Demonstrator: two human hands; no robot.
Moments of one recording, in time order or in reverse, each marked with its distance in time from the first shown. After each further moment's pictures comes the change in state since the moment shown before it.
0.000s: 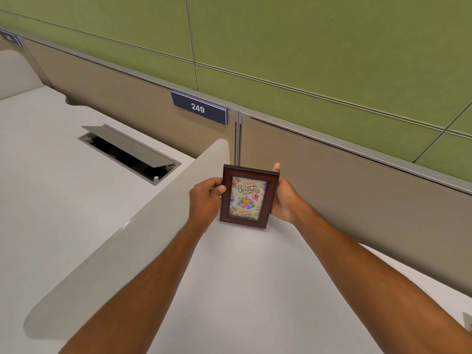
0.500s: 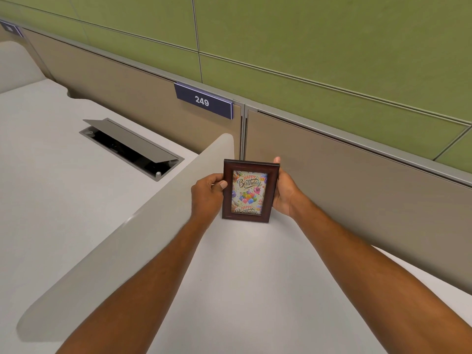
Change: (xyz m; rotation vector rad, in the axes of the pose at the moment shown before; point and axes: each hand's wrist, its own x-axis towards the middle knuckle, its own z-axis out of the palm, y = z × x) left_hand 0.013 -0.014 0.004 0.002 0.043 -0.029; right_hand 0.032 0.001 0.010 0.067 0.036 -0.053
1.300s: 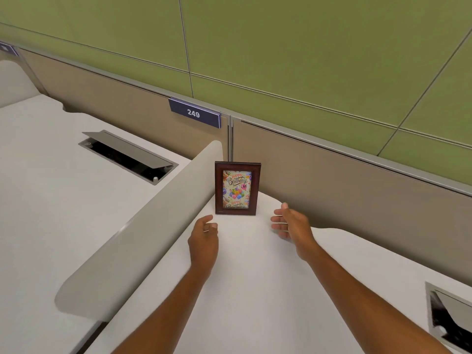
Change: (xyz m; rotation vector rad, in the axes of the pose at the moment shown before) left_hand -0.134 -0.031 -0.012 -0.116 0.086 -0.259; right_hand -0.132 0.070 -0.063 -0.271 0.328 -0.132
